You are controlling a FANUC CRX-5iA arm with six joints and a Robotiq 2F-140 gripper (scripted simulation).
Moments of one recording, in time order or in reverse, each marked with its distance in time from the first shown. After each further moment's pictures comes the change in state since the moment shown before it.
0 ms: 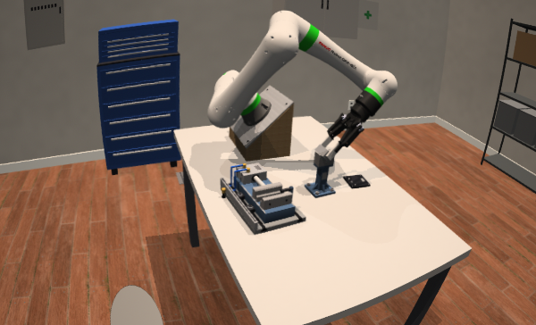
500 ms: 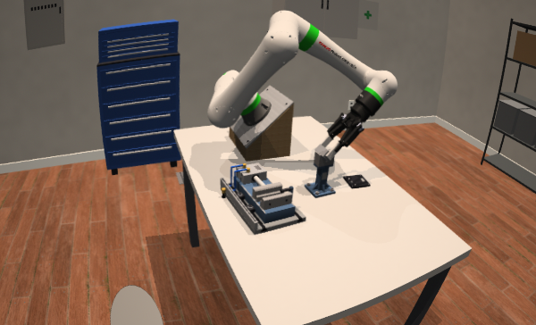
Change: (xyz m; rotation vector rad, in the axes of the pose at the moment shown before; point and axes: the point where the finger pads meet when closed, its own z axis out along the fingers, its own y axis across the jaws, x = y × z) arm 0.001 0.000 -0.001 0.000 0.000 0.000
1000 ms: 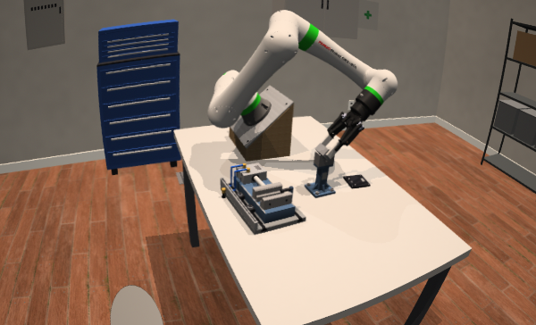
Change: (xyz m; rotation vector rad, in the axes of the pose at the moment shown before) arm 0.003 0.000 -0.003 0.000 0.000 0.000
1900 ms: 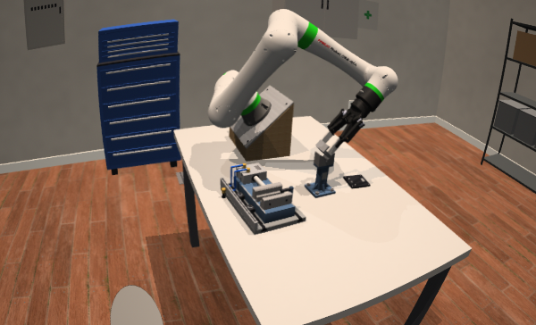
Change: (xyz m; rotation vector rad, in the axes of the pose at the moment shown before) arm 0.009 0.000 -0.009 0.000 0.000 0.000
